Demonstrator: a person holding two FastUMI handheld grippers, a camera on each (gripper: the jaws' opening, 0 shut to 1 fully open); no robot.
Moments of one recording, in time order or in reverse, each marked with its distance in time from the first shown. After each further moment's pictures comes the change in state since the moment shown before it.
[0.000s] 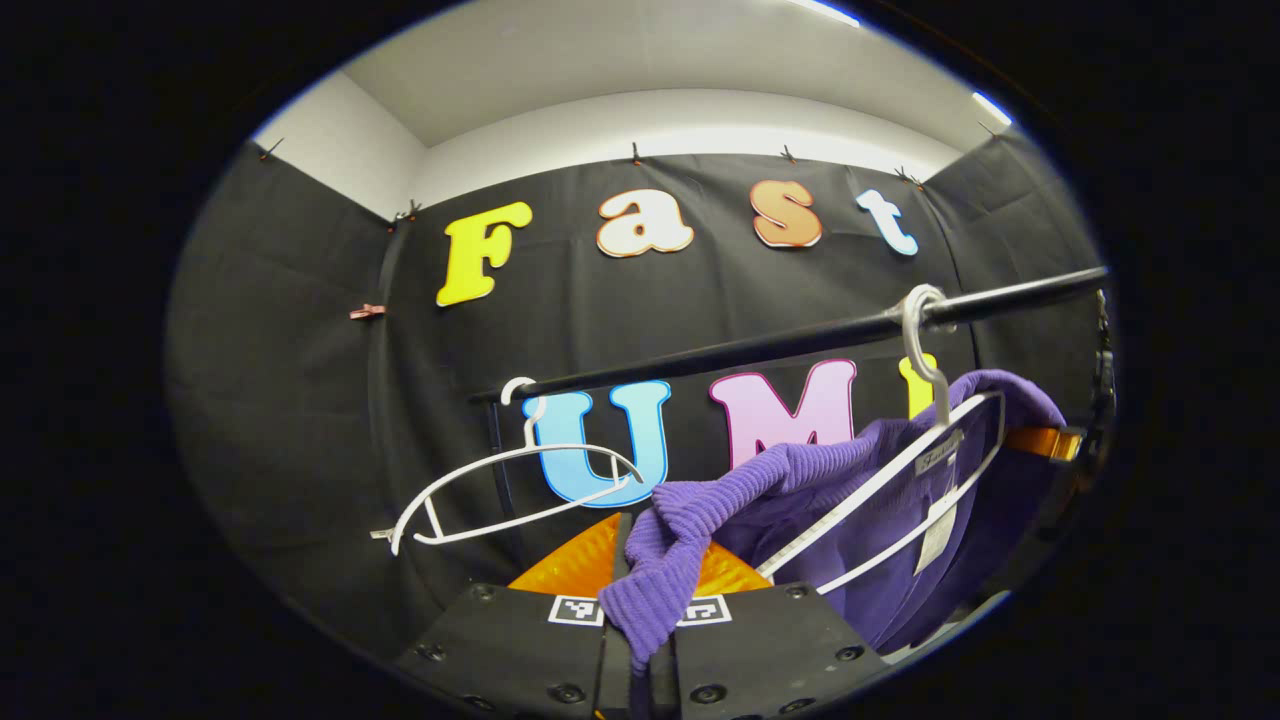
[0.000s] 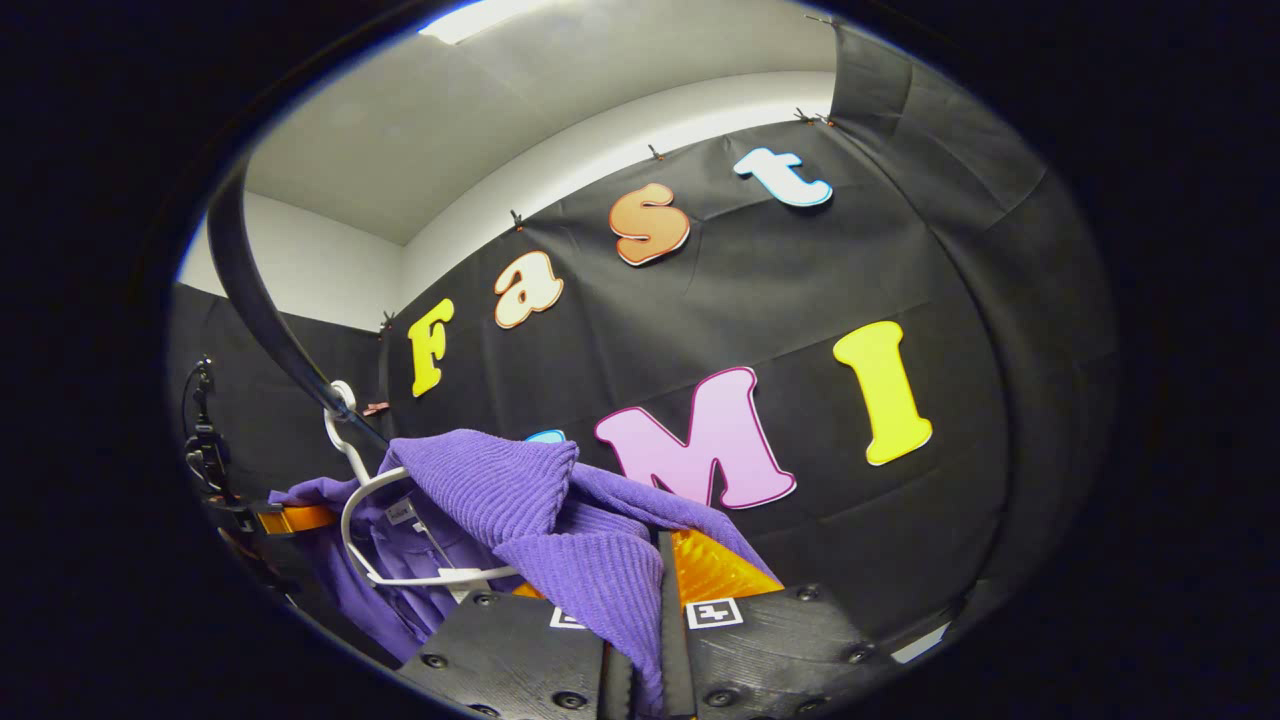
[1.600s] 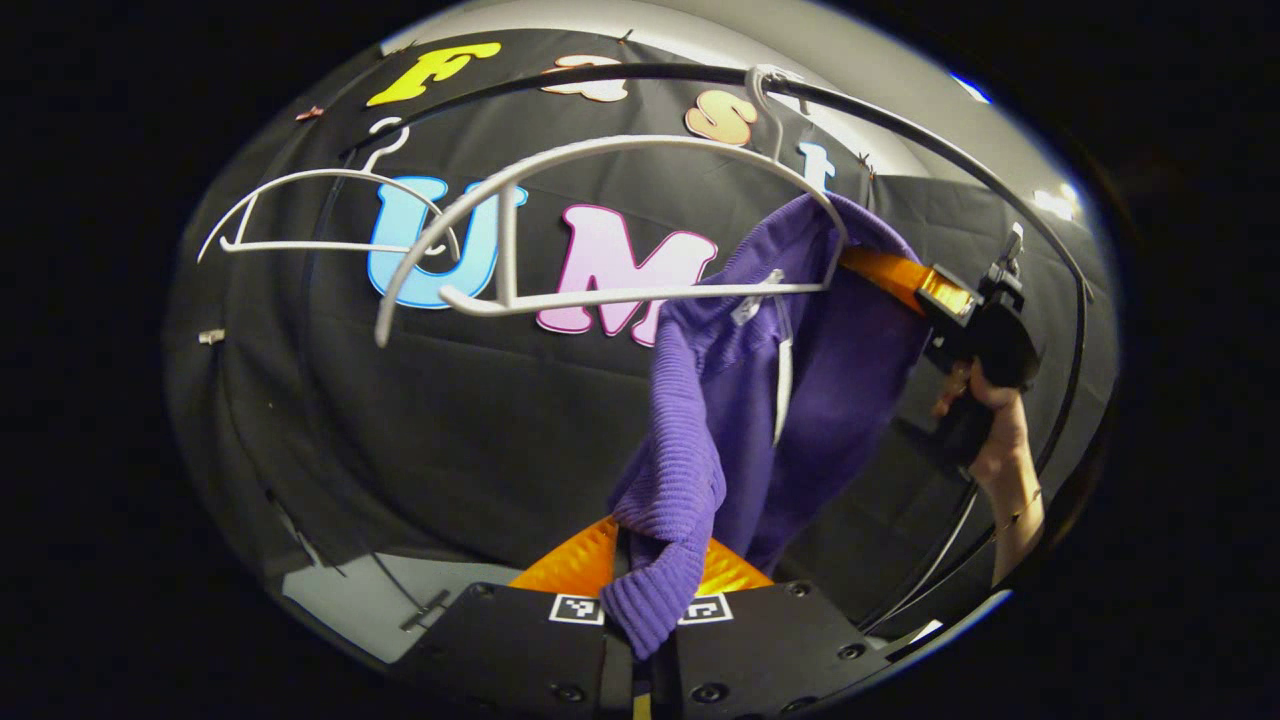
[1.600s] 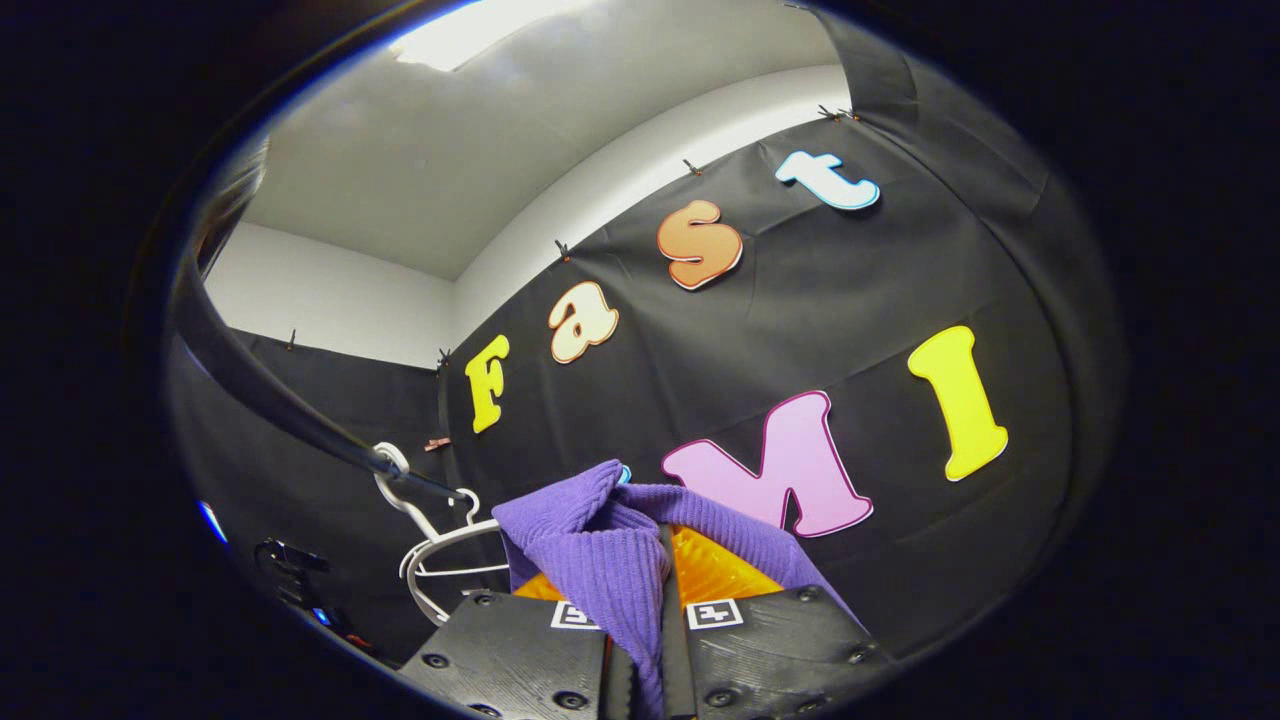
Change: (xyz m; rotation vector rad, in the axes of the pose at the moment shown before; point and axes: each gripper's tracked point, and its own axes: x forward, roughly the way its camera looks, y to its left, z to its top) left arm -0.051 -0.206 -0.148 -0.387 0.303 -0.433; right arm 0.024 0.041 0.048 0.087 -0.109 0.148
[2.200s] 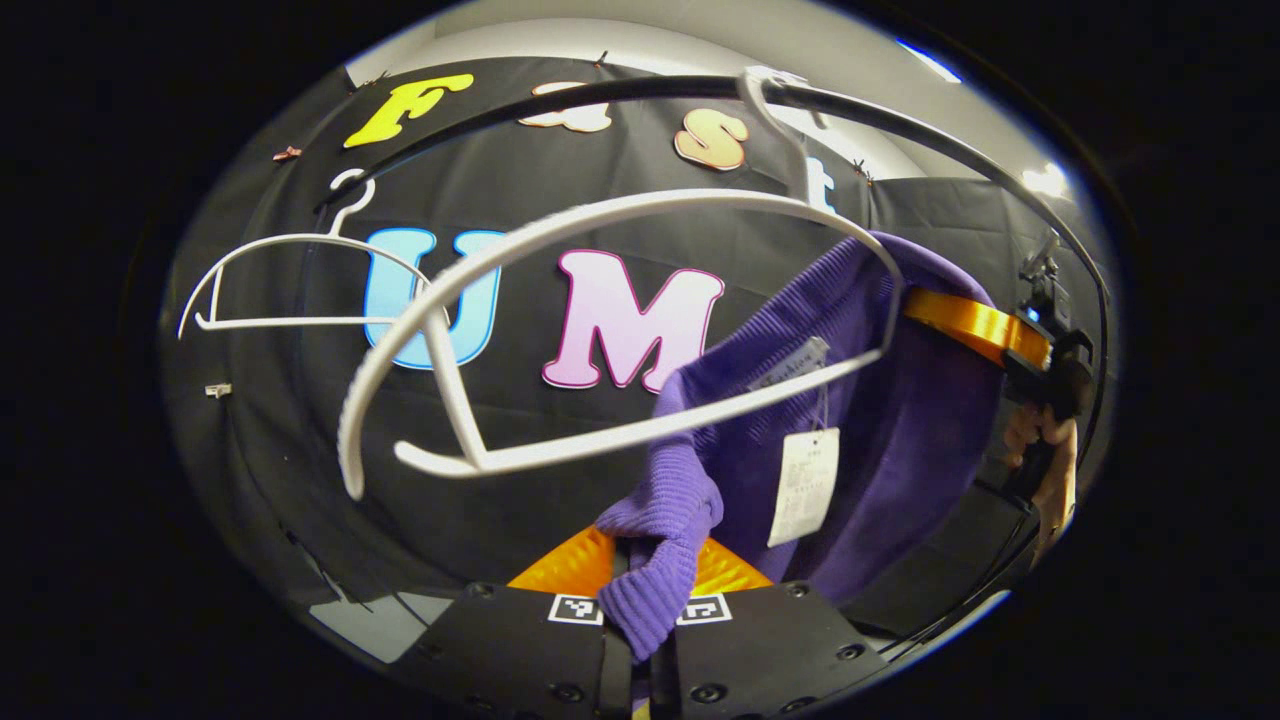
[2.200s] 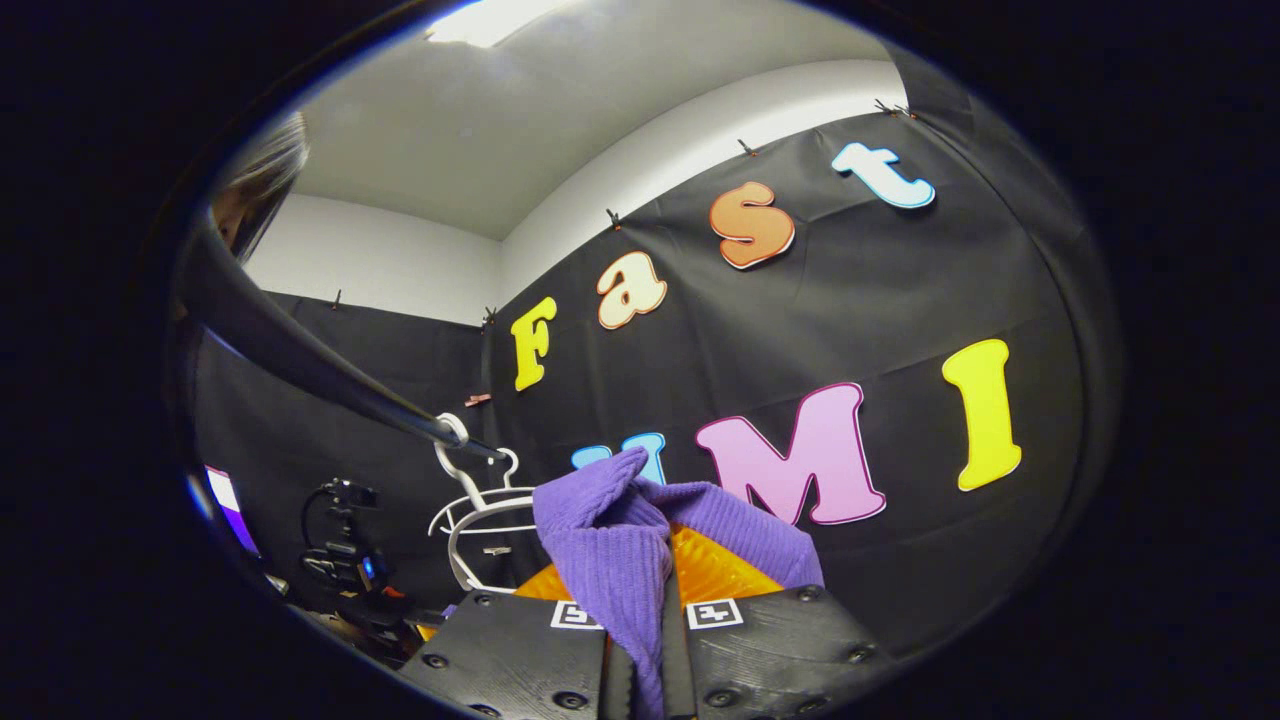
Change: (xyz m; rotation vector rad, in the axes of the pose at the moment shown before) left arm 0.026 0.039 0.072 0.114 -0.110 0.106; right arm -0.041 0.034 0.009 -0.032 0.110 0.163
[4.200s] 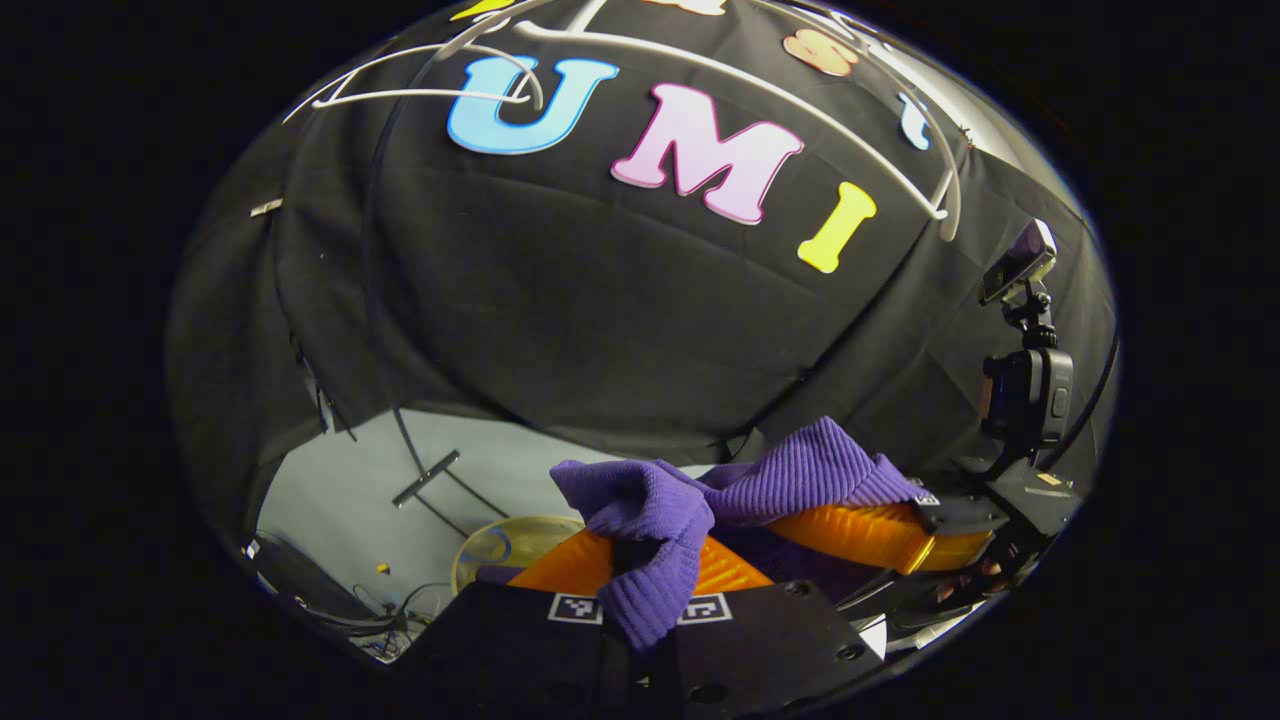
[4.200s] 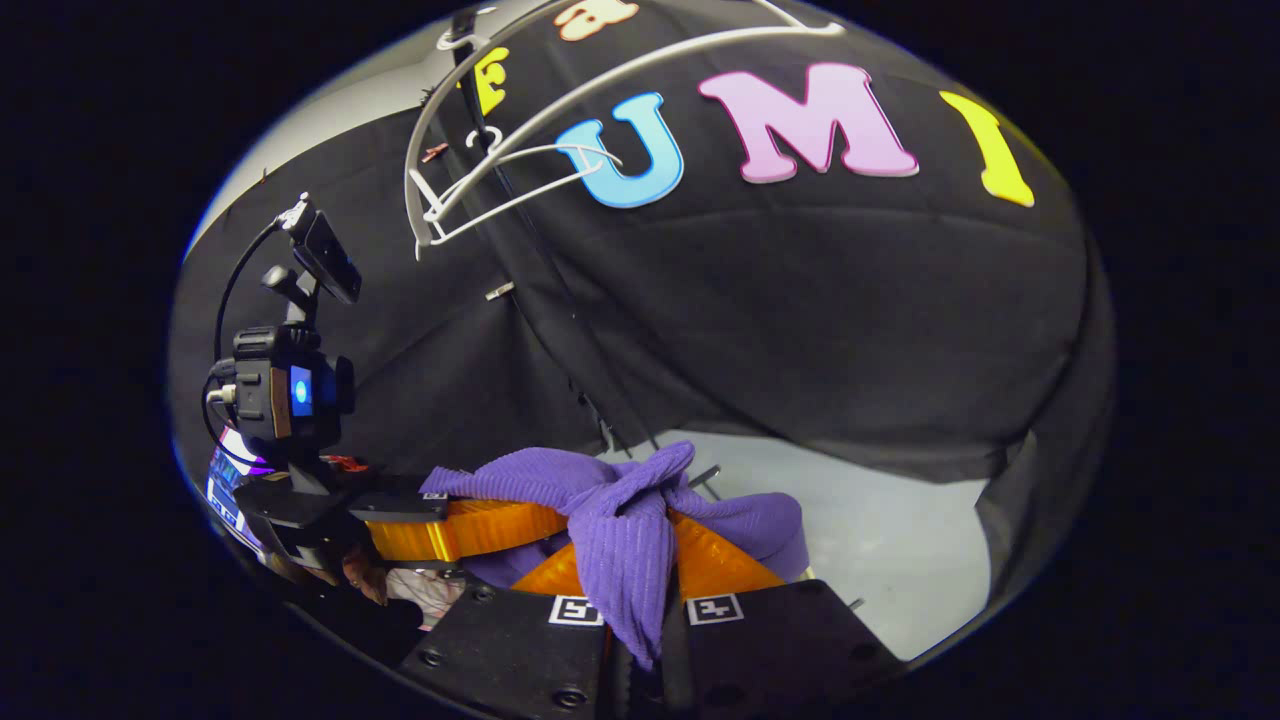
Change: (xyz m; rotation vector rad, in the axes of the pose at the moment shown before) left arm -0.106 -0.033 -0.194 -0.290 0.570 0.067; right arm -0.137 0.080 -0.335 0.204 1.005 -0.176
